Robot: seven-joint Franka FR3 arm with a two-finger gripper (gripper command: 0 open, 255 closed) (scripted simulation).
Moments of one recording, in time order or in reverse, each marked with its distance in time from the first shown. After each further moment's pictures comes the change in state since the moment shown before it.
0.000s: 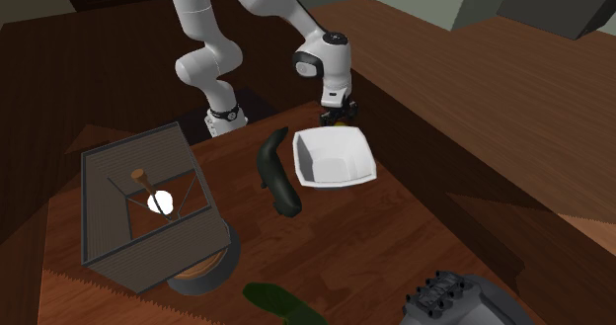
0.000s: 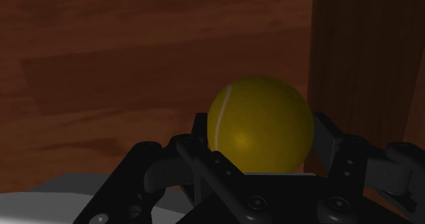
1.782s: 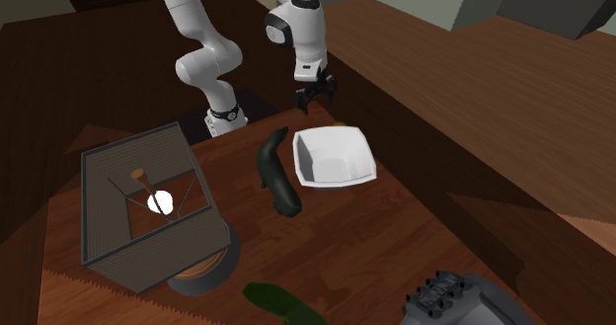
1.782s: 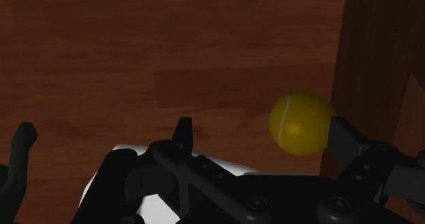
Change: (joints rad) arm 0.016 -0.373 -0.127 -0.092 0.165 -0.322 -0.275
